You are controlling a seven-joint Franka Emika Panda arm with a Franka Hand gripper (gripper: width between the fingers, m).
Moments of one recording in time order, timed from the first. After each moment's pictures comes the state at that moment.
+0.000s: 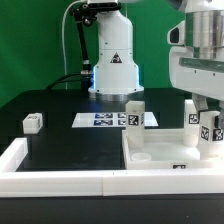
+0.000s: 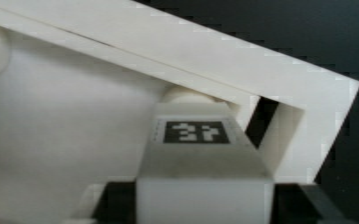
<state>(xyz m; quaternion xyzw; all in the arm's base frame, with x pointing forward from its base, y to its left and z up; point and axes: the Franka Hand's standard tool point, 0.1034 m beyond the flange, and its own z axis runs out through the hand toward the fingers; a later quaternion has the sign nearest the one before) 0.602 0.120 0.082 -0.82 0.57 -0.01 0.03</state>
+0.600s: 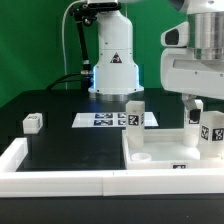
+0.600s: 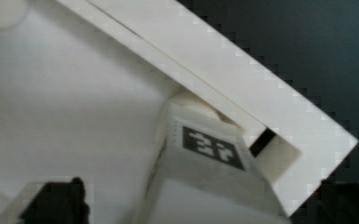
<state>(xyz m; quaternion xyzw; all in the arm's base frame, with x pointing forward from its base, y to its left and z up) 0.599 0.126 0.080 -0.92 0.40 -0.01 0.02</state>
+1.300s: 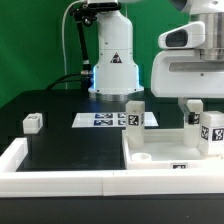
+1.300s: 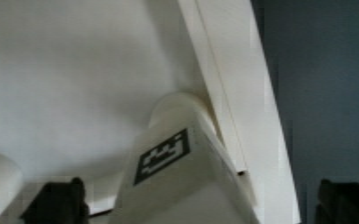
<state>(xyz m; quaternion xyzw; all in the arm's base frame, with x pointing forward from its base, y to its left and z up) 0.599 0.126 0.079 -0.99 0.11 -0.02 0.02</state>
